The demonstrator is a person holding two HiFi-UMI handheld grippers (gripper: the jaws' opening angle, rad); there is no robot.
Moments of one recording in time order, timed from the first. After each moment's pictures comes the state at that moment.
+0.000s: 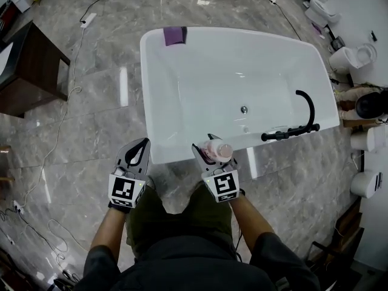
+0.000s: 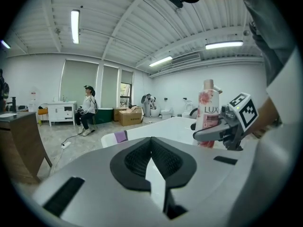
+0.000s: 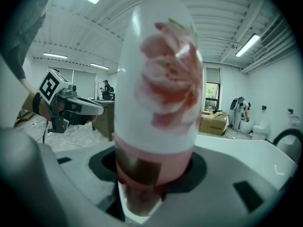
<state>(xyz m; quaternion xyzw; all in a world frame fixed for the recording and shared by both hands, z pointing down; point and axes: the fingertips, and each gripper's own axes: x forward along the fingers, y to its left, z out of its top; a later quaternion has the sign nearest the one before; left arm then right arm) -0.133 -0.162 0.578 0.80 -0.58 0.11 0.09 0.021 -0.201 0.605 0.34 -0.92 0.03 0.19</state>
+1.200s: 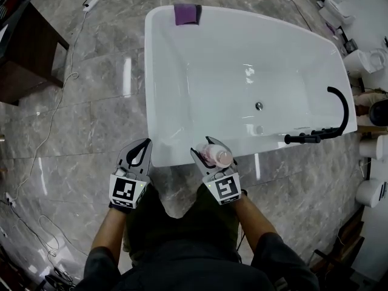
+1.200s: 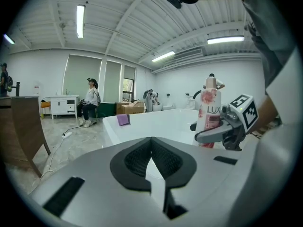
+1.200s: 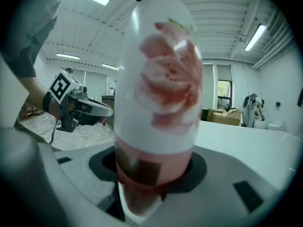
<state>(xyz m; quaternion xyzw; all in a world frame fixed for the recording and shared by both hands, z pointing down) -0.142 -0.157 0.745 0.79 -0.59 0.11 0.11 -0.001 -0.189 0.768 0.27 -0.94 0.01 0.18</state>
